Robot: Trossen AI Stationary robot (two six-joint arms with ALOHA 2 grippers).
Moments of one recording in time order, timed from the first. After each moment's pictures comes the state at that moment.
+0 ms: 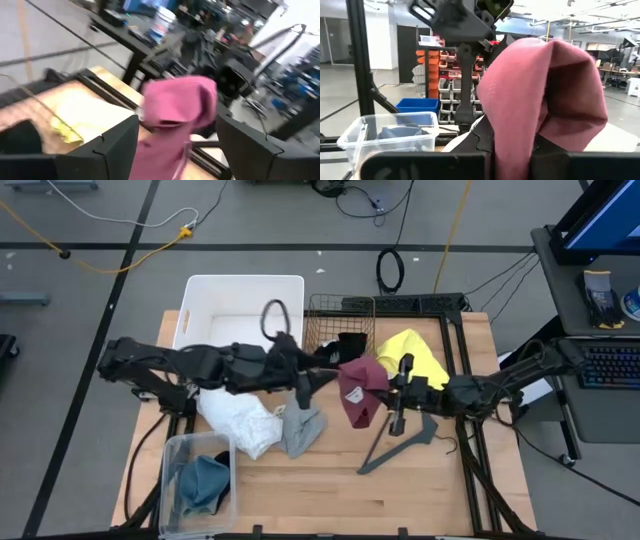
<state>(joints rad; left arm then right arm) -0.19 1.47 1.51 -0.21 -0.41 -0.59 0.37 1.05 0.75 0.48 0.56 -0.12</state>
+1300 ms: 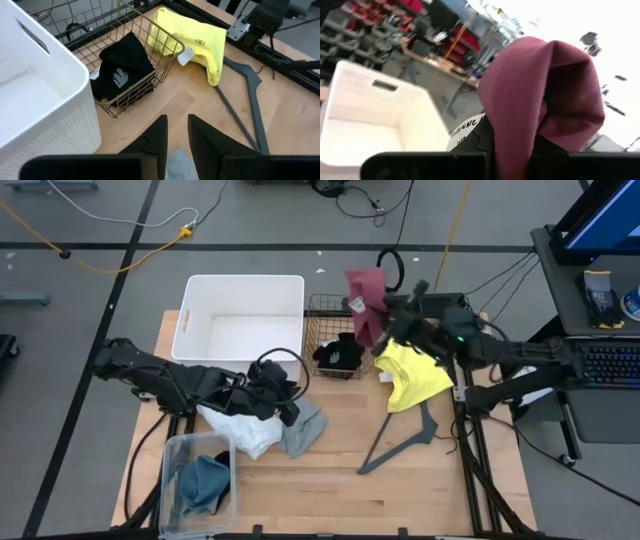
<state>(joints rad) -0.29 1.40 1.30 -0.68 -0.63 -0.78 -0.07 1.15 1.19 0.14 0.54 -0.70</state>
